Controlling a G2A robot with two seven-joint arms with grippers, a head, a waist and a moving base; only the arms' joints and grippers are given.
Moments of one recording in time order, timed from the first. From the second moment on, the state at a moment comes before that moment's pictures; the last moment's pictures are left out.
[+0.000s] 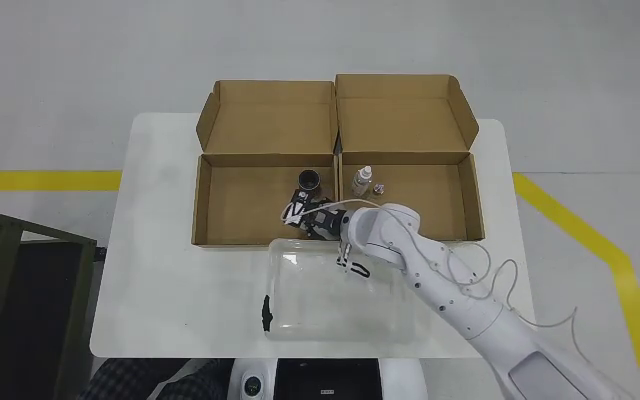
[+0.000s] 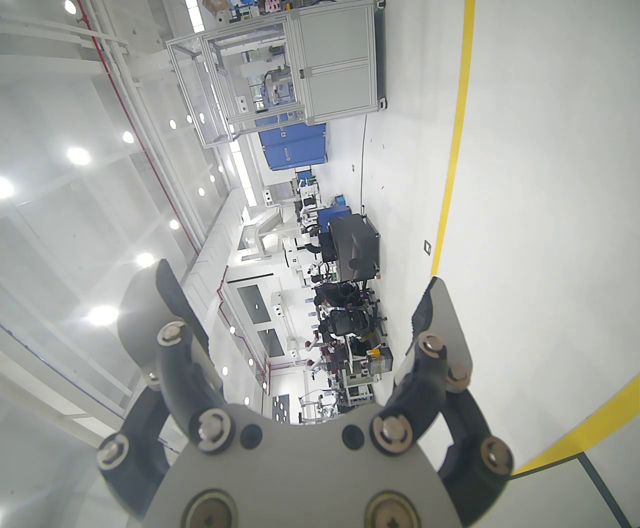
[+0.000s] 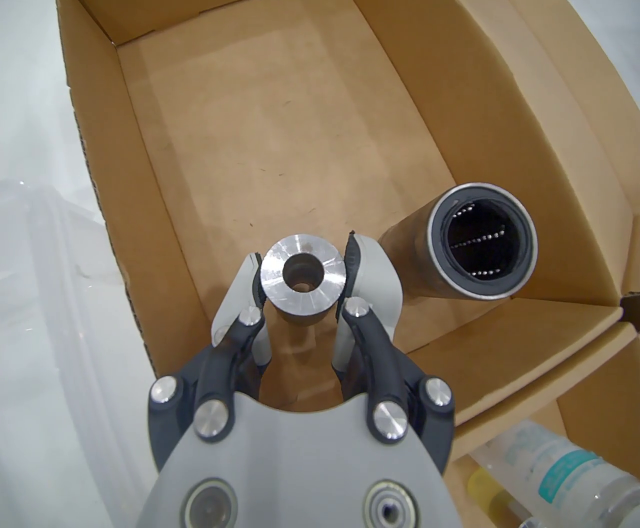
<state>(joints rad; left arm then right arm) -0.01 -0.37 -0.75 -1.25 2.03 -0.40 0.22 -0.81 -1.30 0.71 -1.44 -1.23 -0.43 0.56</state>
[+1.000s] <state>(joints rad) -0.01 -0.37 -0.75 -1.25 2.03 -0.40 0.22 -0.97 -1.28 0.87 -1.67 -1.20 -0.46 0.45</state>
